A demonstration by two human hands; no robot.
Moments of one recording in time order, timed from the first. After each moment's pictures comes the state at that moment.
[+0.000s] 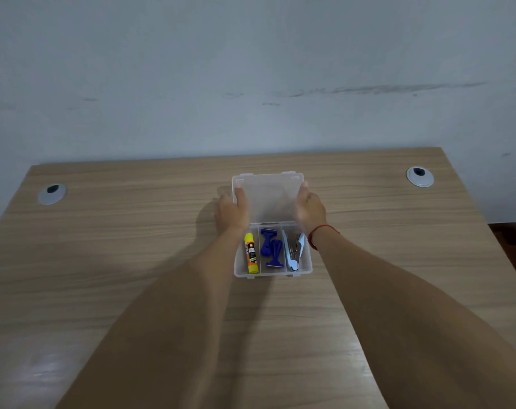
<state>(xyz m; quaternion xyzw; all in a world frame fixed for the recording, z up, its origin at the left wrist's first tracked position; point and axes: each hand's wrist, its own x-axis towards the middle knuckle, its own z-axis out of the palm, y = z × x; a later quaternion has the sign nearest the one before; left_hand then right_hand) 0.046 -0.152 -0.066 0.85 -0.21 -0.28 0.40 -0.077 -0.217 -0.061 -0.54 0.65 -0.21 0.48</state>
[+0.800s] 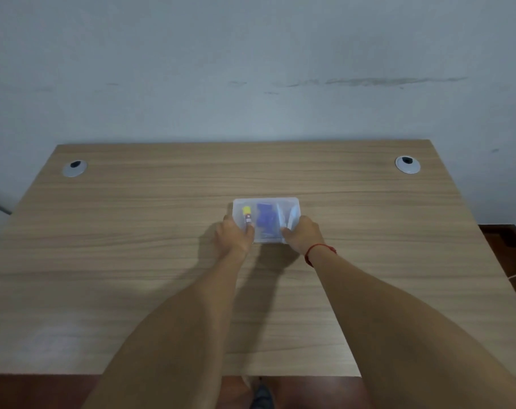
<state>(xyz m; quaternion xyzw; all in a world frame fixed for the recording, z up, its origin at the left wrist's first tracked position) -0.015 -0.055 -0.087 0.91 -0.25 -0.22 0.23 -0.144 -0.129 -0.076 -0.67 0.62 -0.02 0.41</state>
